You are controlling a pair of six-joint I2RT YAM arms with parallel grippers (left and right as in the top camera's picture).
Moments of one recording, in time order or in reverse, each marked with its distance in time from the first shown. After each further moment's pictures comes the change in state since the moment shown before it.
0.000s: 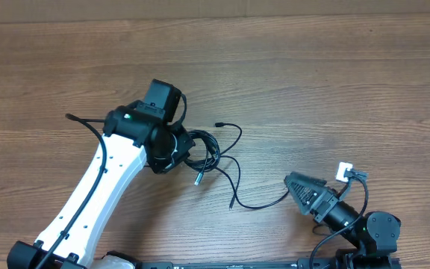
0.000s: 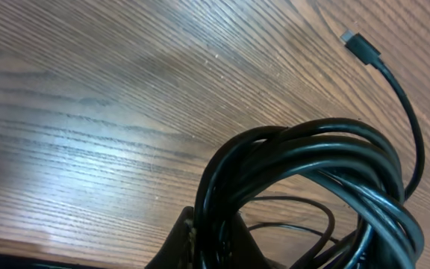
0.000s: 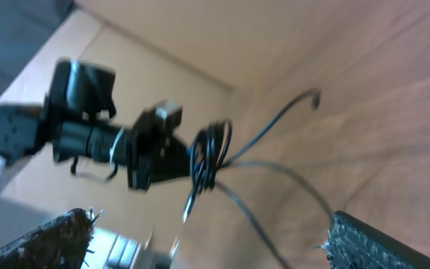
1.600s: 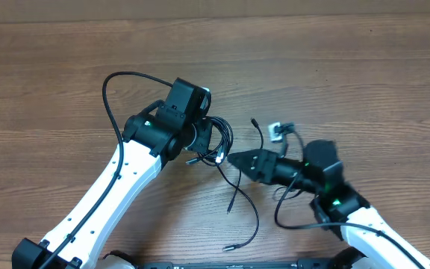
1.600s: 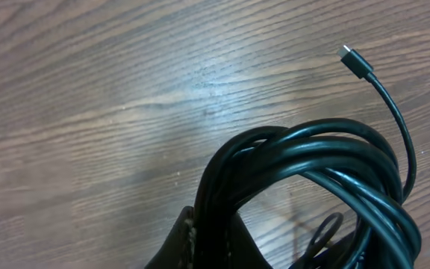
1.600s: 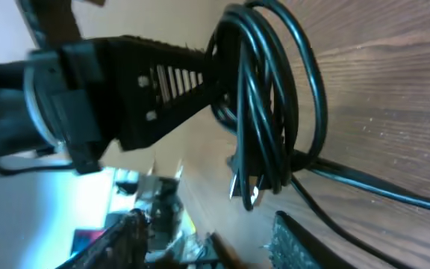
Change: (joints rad) left arm -0.119 0.000 -0.002 0.269 -0.183 0.722; right arm 0.464 1.085 0.411 0.386 0.151 -0.059
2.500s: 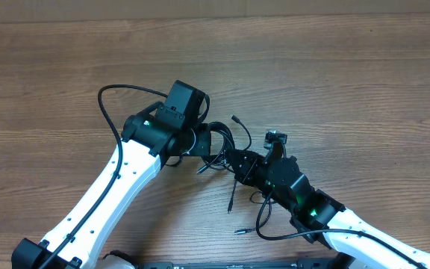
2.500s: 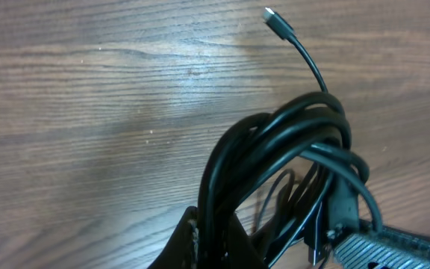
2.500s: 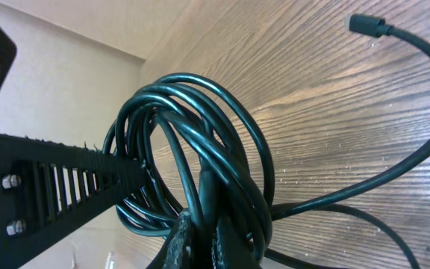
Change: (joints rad) left arm 0.001 0.000 0.000 -0.072 0.087 -0.207; right arm 0.282 0.081 0.000 -0.009 0.673 0.111
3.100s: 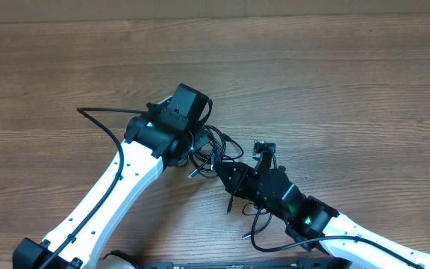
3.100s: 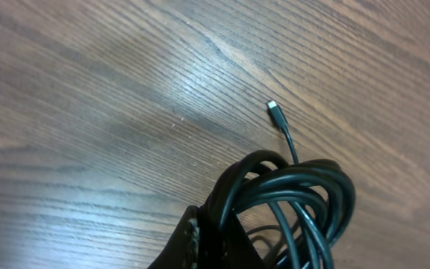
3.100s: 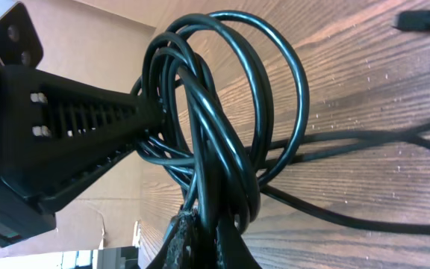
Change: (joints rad) left arm -0.011 0.000 -0.004 -0.033 -0.155 -0.586; right arm 0.119 0.000 0.001 -0.012 -0.006 0.119
